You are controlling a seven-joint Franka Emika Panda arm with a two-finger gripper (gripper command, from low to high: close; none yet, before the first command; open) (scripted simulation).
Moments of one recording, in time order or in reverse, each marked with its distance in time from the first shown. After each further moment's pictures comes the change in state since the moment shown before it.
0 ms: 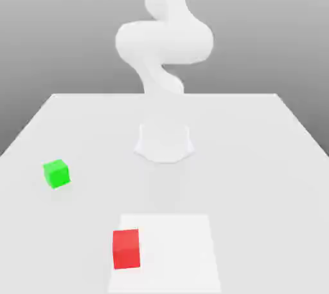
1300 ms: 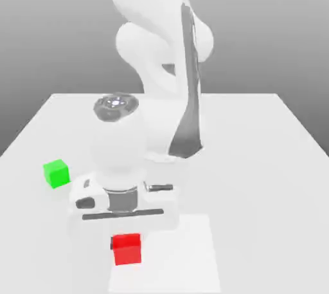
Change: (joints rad) arm -0.040 0.896 -0.102 -0.284 0.064 0.458 -0.314
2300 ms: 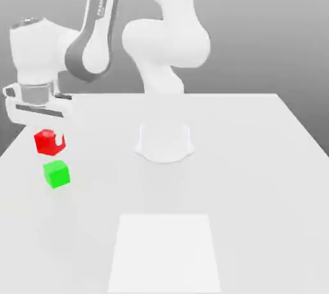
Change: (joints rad) arm -0.559 -0.383 -0.434 -0.323 -0.309 -0.031 -0.202
